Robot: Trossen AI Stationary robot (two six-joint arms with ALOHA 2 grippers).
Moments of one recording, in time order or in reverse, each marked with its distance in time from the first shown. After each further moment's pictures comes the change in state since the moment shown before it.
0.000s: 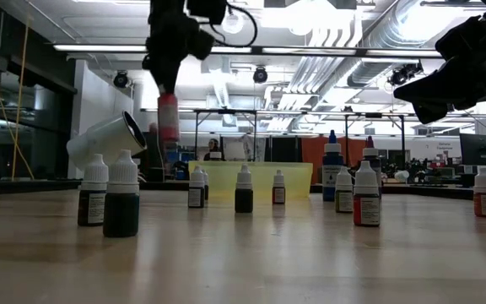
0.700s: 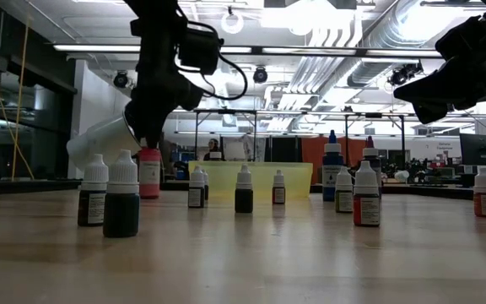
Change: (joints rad) left arm -0.001 0.000 -0.387 0.292 0.055 -0.090; right arm 0.000 0.000 0.000 0.000 0.000 0.000
